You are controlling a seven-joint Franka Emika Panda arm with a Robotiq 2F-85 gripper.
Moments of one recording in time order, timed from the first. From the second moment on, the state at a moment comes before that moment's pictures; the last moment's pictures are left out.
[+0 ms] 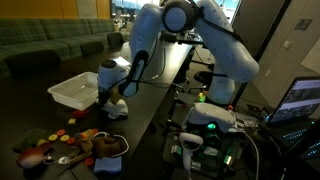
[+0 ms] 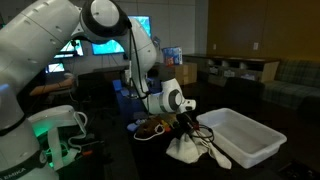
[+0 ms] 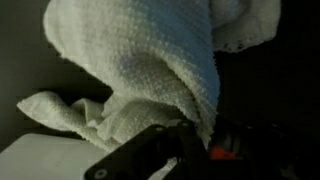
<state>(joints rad) 0.29 0.85 -0.17 -1.90 -0.59 3.00 0.71</state>
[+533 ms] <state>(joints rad) 0.49 0.99 -0.22 -1.74 -0.32 2.96 0.60</state>
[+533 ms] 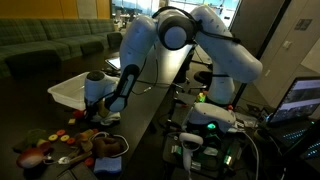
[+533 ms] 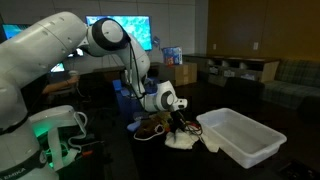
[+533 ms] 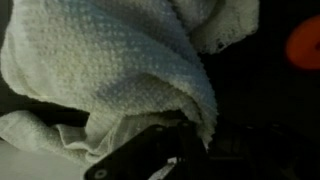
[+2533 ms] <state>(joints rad) 0.43 0.73 -0.30 -1.51 0.13 3.09 0.52</state>
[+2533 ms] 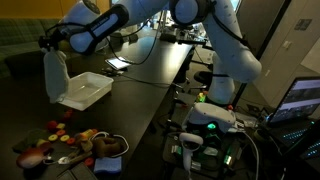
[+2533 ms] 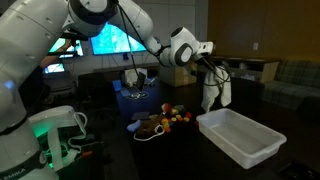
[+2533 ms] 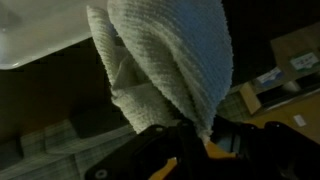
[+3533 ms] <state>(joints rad) 0.49 0.90 -0.58 -1.31 0.00 2.83 0.86</state>
